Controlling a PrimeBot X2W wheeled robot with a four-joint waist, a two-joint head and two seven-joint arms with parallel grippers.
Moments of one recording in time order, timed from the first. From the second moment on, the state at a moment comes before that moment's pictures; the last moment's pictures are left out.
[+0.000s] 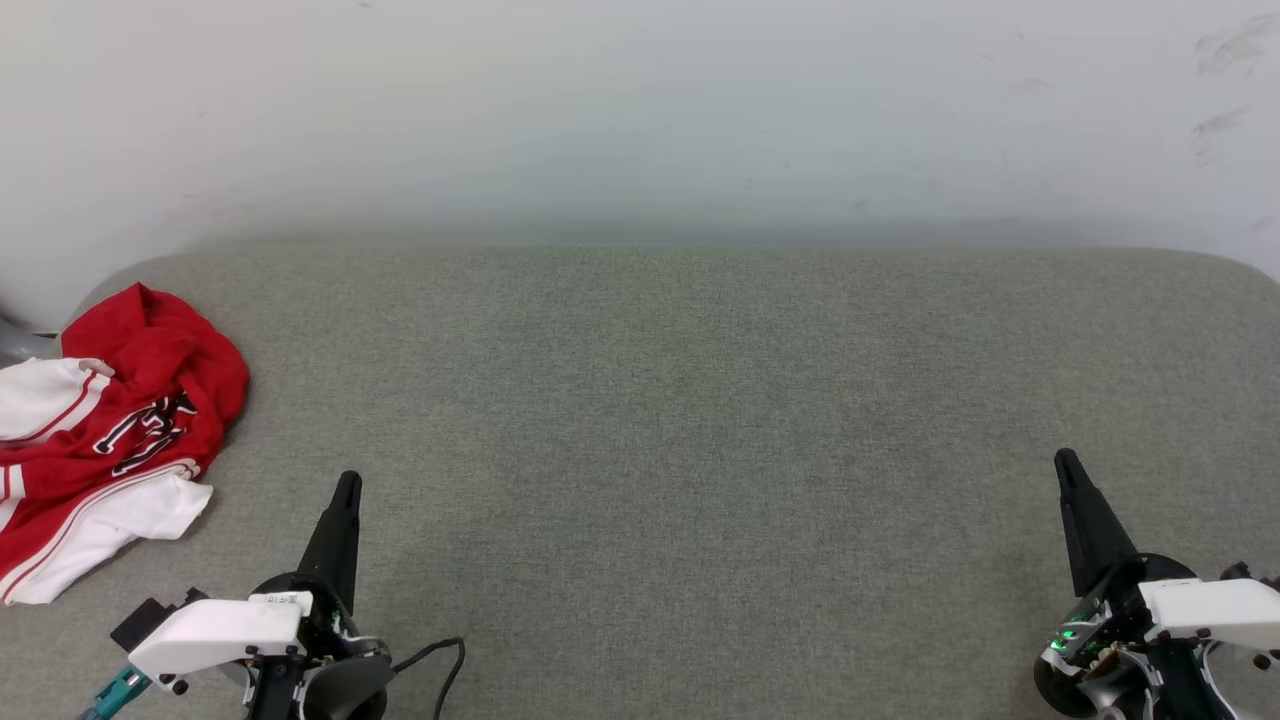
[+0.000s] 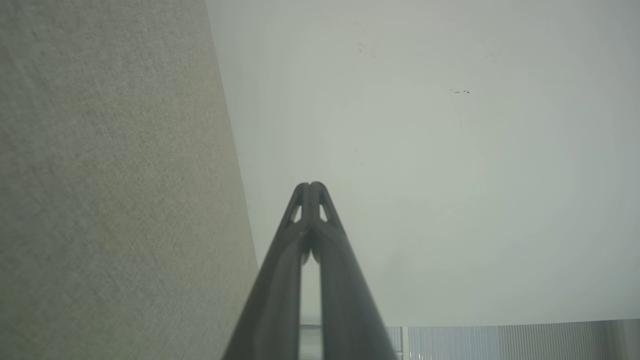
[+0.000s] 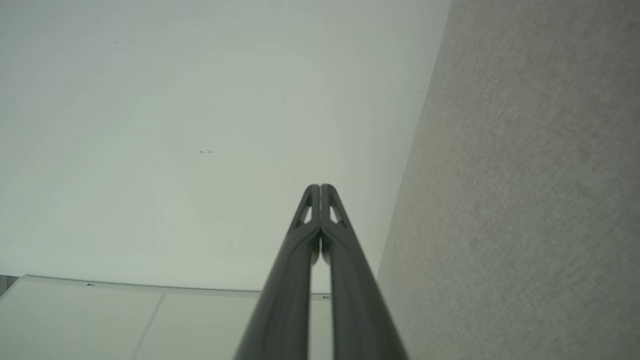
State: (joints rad) left arm -0.11 0.05 0.11 0.25 -1.61 -0.13 0.11; right arm -0.10 -0.05 -0.11 0.25 1.62 0.13 0.11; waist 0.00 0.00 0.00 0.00
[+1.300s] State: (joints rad) left arm -0.05 0.05 0.08 0.15 -1.06 0.00 -0.02; right arm -0.04 -0.05 -0.07 0.14 0.99 0.13 -0.02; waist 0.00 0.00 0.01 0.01
